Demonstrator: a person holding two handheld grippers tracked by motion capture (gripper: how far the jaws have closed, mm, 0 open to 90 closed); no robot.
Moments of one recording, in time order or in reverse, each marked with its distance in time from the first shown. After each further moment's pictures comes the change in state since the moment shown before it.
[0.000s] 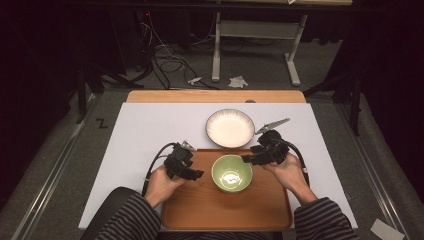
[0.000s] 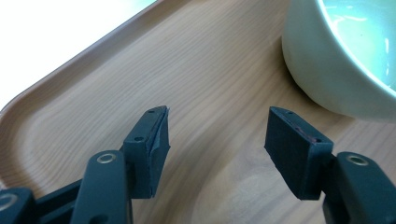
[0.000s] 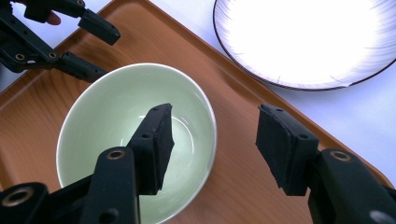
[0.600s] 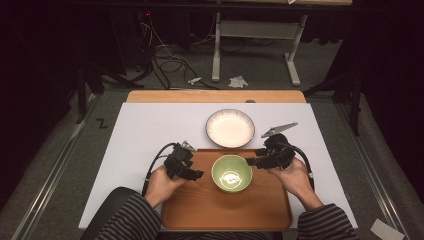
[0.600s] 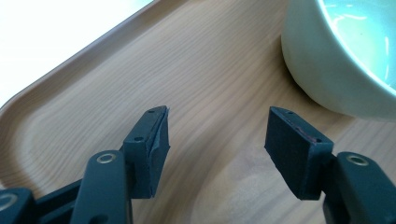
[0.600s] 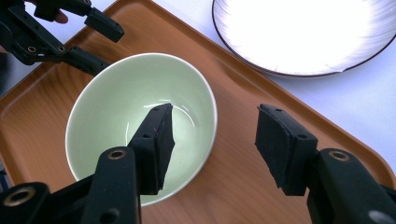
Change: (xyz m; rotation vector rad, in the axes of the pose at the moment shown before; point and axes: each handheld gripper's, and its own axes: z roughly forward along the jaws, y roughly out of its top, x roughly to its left) left arm 0.000 0.000 0.000 0.004 -0.001 0.002; right arm 0.000 -0.015 -0.011 -0.033 0.005 0.019
